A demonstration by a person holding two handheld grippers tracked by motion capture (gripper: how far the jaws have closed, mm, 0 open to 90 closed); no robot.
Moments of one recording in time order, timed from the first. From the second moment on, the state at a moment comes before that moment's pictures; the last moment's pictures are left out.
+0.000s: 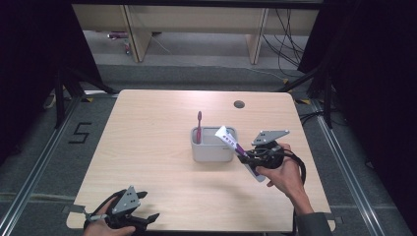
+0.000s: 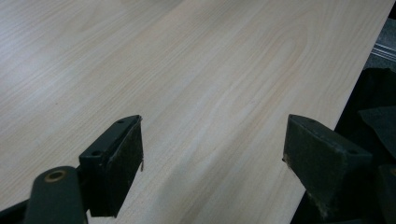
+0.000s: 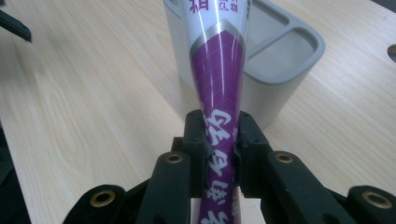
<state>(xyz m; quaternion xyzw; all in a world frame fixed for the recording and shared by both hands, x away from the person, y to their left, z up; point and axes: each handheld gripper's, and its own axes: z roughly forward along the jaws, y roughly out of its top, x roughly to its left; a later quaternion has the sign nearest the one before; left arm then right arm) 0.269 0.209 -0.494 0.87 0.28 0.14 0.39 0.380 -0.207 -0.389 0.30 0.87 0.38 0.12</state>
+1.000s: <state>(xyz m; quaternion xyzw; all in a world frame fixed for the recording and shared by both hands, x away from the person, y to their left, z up) 0.269 0.210 -0.494 0.87 0.27 0.15 0.39 0.404 -0.187 -0.367 0.33 0.81 0.47 0.14</state>
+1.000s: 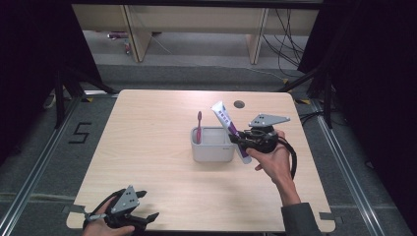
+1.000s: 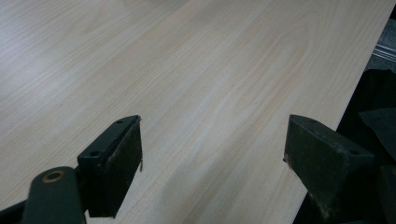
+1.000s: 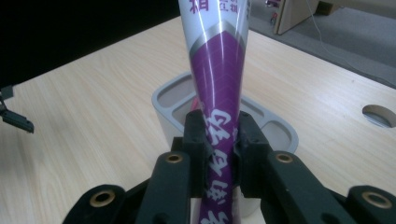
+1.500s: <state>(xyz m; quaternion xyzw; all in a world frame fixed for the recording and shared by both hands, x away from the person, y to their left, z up) 0.269 0.210 -0.493 0.87 0.27 0.14 0.39 0.417 -0.174 -0.357 0.33 0.79 0.50 0.16</state>
